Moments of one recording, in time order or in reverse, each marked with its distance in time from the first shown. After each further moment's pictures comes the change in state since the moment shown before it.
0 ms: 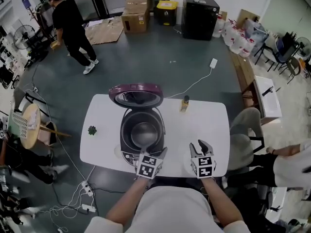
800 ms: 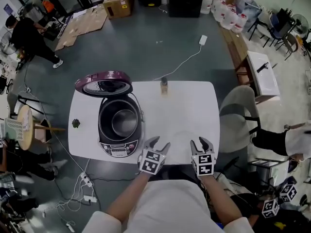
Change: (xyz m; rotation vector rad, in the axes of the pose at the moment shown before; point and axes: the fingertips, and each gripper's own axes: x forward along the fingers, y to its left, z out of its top) left arm 0.084 -0.123 -0.031 0.060 0.124 -0.094; right arm -0.045 -0.095 -0.109 0.081 0.104 -0.037
